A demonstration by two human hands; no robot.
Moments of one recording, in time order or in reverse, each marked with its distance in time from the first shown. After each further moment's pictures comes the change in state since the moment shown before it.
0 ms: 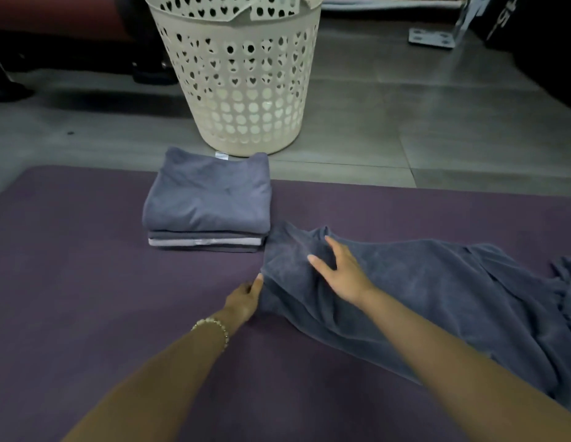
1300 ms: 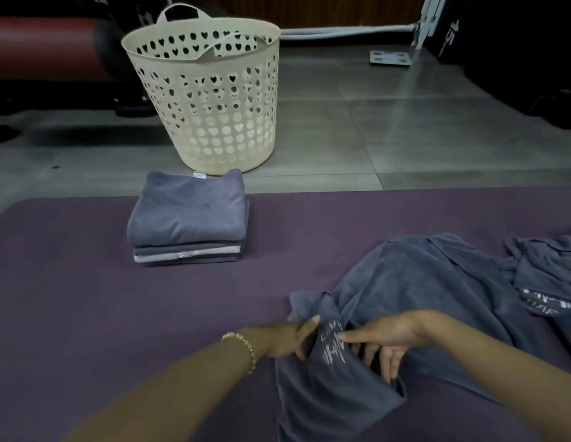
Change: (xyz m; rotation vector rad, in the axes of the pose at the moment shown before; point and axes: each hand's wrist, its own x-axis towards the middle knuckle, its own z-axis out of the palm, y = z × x) left_hand -0.094 0.049 0.060 0.620 -0.638 0.312; right_hand -0.112 0.033 -0.075 0.008 -0.891 0.472
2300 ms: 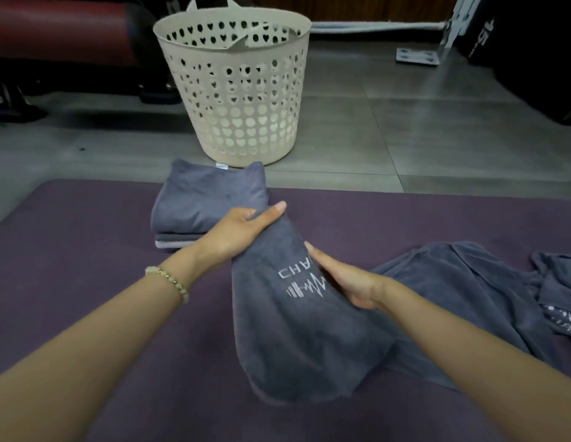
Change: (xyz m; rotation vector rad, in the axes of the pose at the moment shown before) left_hand -0.098 0.008 -0.120 -0.616 0.682 0.277; right_hand 0.020 -0.099 0.003 0.508 0.117 -0.488
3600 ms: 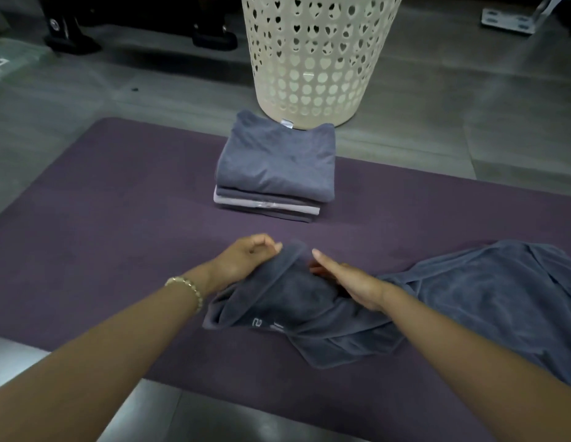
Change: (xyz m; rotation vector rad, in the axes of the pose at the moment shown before) left_hand -0.030 -0.158 -0.064 -0.048 0.011 -0.104; right_hand 0.091 0.046 0.067 -0.276 0.126 0.060
